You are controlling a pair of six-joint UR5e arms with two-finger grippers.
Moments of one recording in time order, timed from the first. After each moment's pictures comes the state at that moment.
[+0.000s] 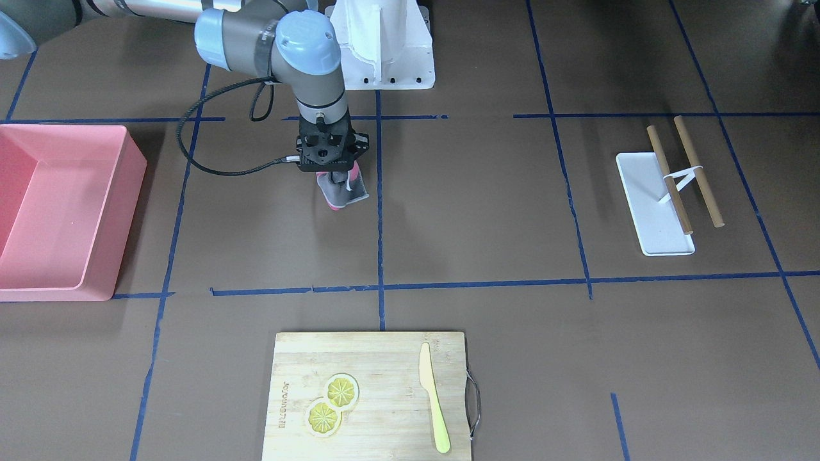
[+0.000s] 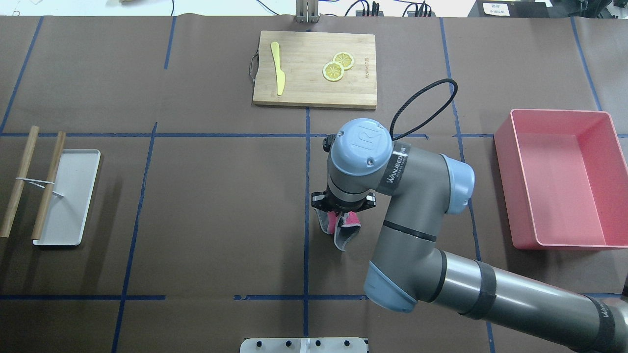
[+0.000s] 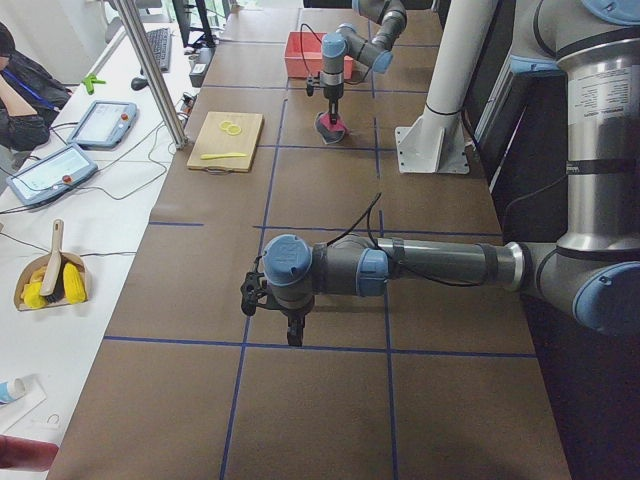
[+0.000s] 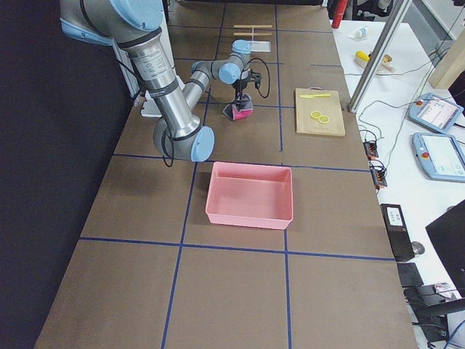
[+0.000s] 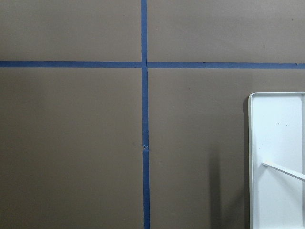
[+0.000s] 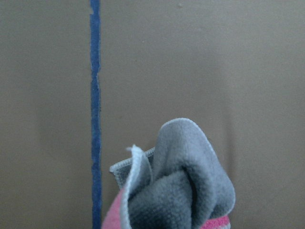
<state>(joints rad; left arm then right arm) -1.57 -1.45 -1.73 -1.55 -2.47 0.00 0.47 -0.89 1.69 -1.64 1.92 1.24</state>
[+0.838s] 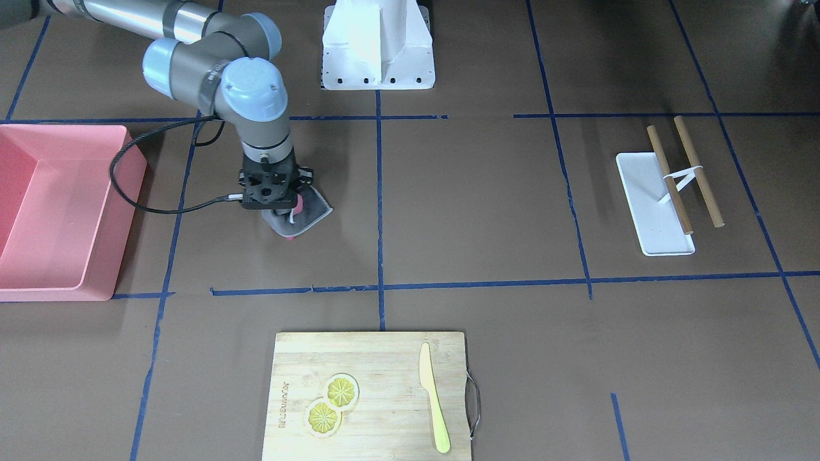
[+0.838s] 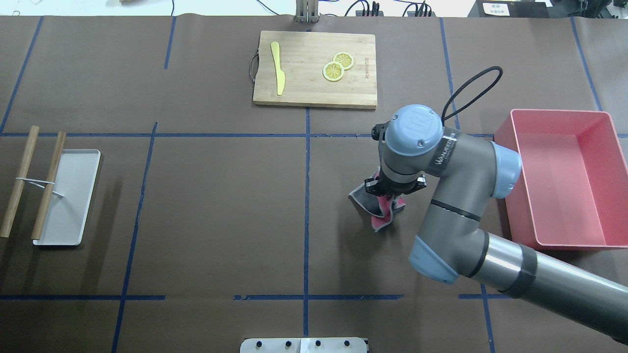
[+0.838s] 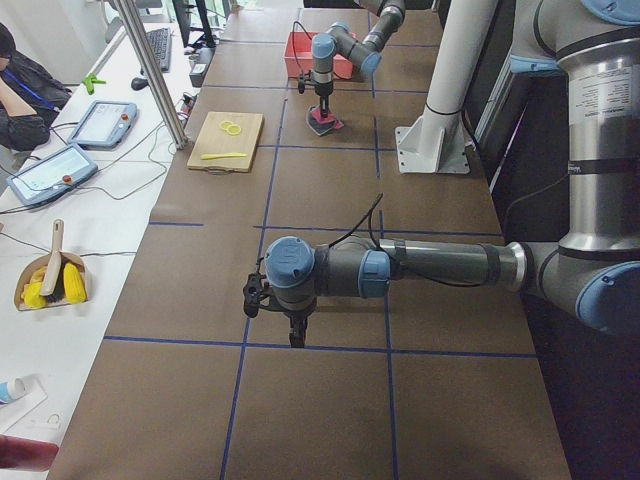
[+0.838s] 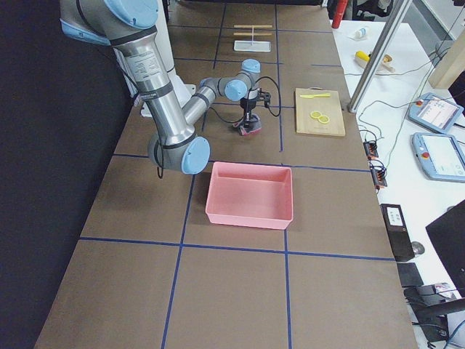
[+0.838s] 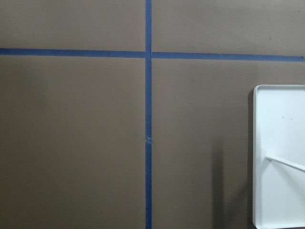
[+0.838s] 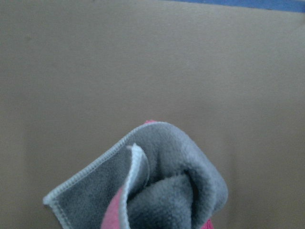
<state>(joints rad) -1.57 -1.44 -1.73 -1.55 -2.47 0.00 0.57 -1.08 1.72 -1.64 1.92 1.04</state>
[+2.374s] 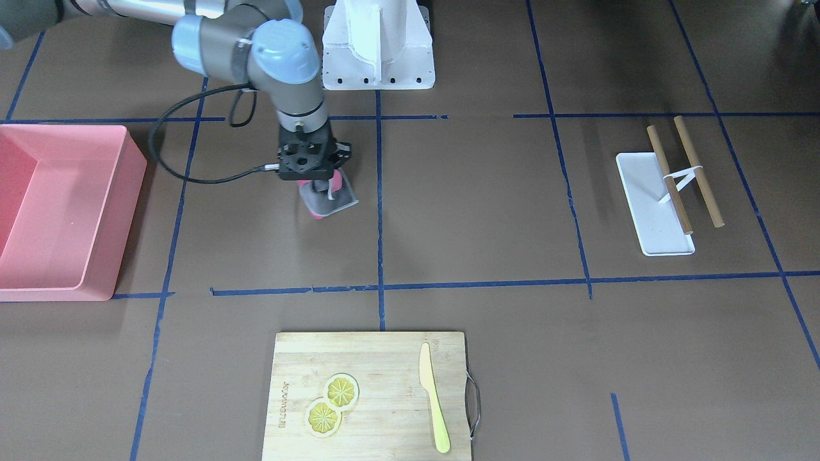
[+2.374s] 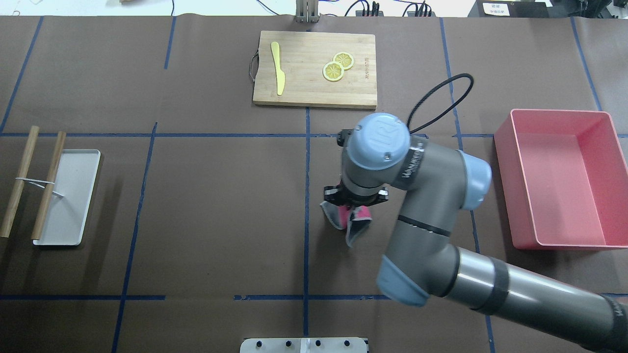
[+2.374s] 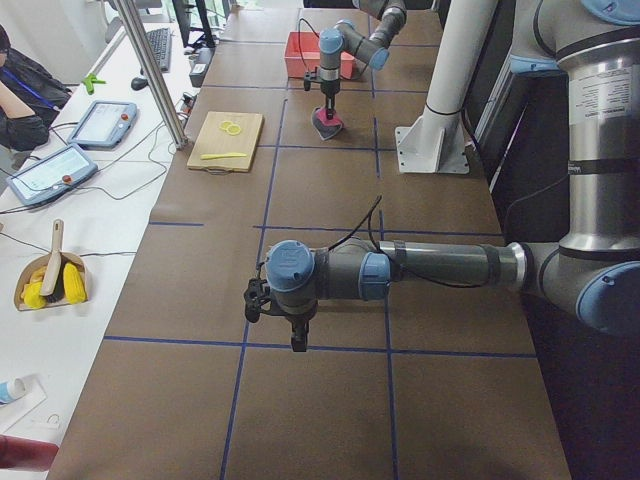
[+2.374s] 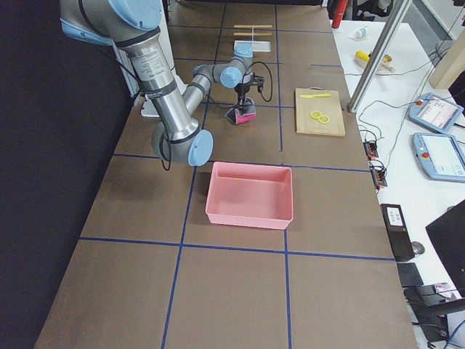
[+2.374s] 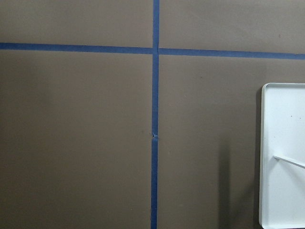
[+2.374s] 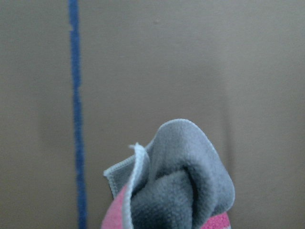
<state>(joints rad) -1.57 -1.44 -1.72 -1.54 -2.46 0.00 0.48 -0.90 1.71 -1.64 1.91 1.26</state>
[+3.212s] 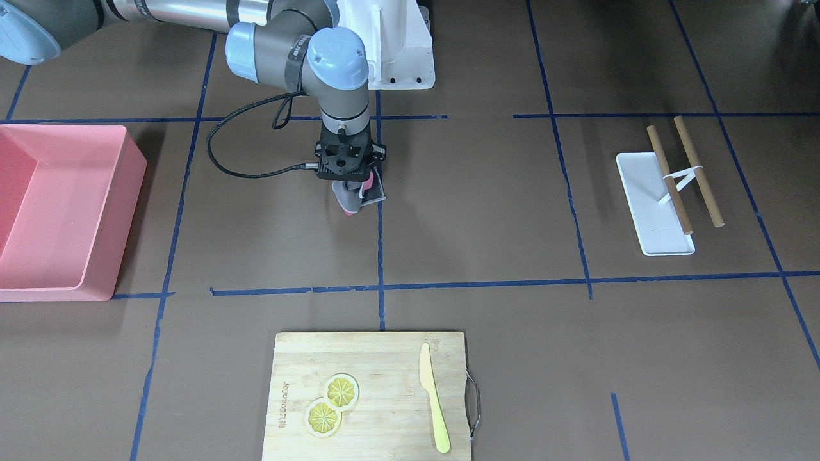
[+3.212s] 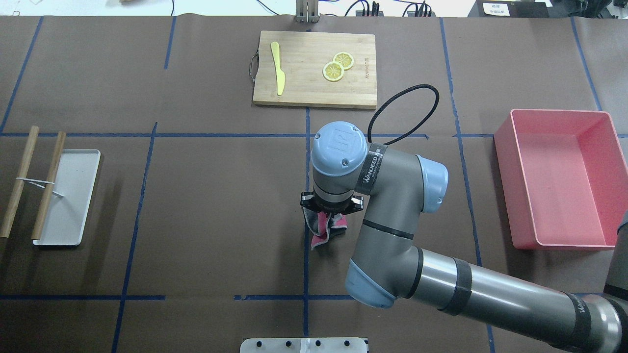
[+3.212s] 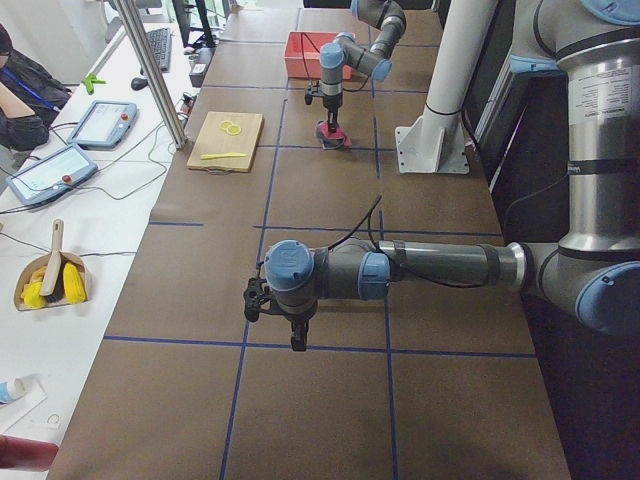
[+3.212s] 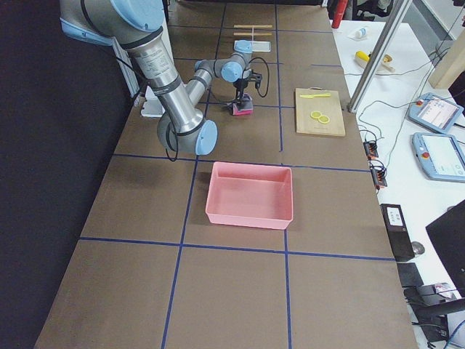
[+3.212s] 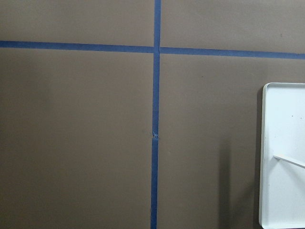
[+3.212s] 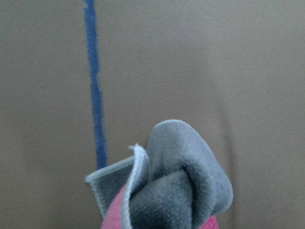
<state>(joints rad) -1.57 -1.44 -1.72 -1.54 -2.46 -0.01 0.46 -0.85 1.62 -1.65 1.92 1.31</state>
